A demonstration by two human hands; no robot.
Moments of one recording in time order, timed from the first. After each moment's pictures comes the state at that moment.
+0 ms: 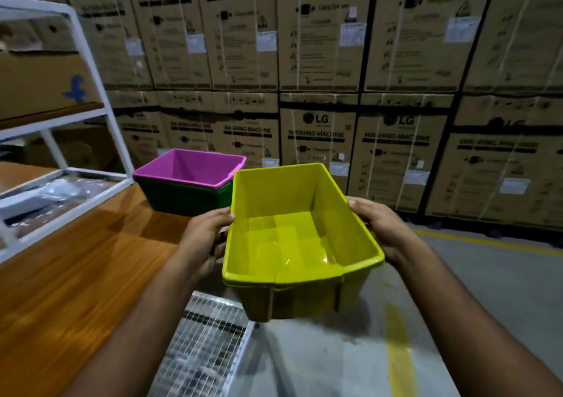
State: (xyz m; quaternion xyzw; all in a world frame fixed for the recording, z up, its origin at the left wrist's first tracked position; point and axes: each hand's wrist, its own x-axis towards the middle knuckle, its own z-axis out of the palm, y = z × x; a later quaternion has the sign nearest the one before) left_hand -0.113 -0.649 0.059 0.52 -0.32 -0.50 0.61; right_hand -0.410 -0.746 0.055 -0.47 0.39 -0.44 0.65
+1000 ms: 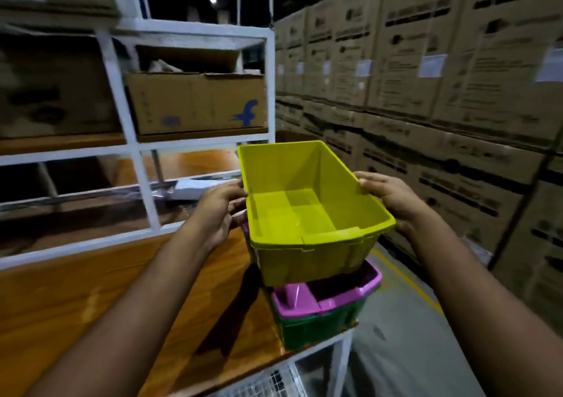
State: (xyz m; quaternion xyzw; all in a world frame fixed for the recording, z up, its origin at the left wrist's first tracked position) left_hand 0.088 -0.896 0.150 0.58 -0.14 -0.19 0.78; right_hand -0.023 -1.177 0.159 -0.64 0.15 -0.19 0.73
